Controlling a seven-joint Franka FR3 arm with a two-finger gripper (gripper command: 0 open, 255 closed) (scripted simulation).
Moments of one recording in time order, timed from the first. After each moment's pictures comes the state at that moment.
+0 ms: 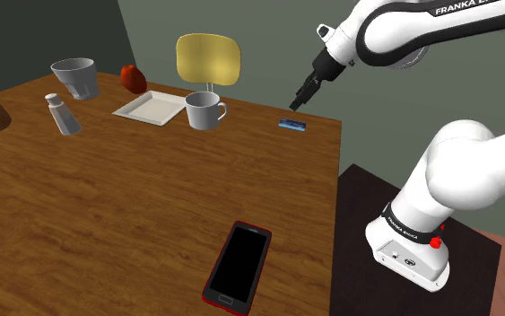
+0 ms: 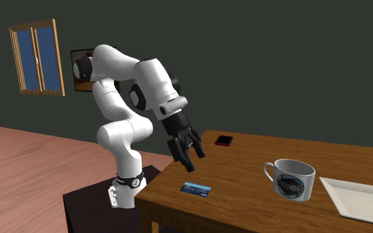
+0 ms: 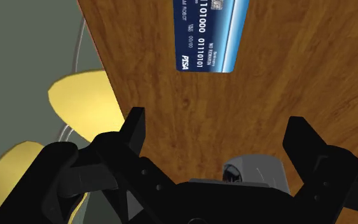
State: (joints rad) arm 0.16 -0.81 -0.15 -2.84 0.18 2.50 -0.53
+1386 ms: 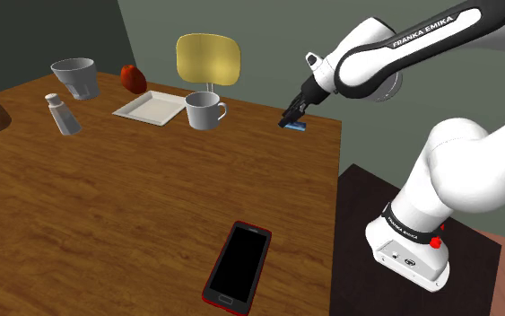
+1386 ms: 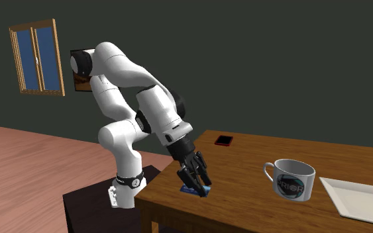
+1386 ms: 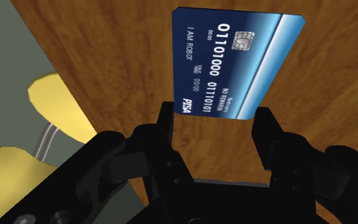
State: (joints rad) arm 0.32 -0.62 -0.28 -2.93 0.28 2.85 -0.69
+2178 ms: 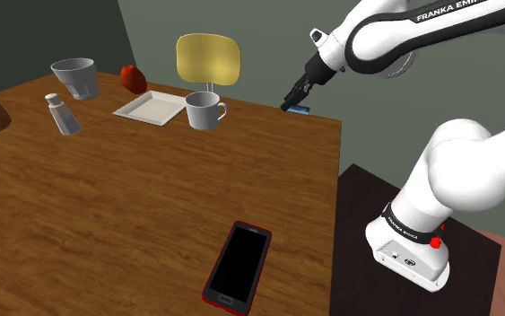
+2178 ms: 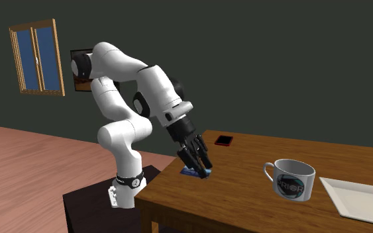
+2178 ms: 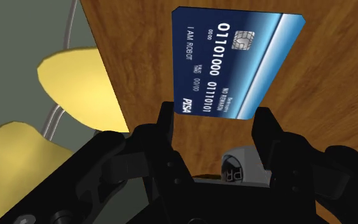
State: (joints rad) arm 0.24 -0.73 -0.20 -2.85 0.22 2.65 -0.62
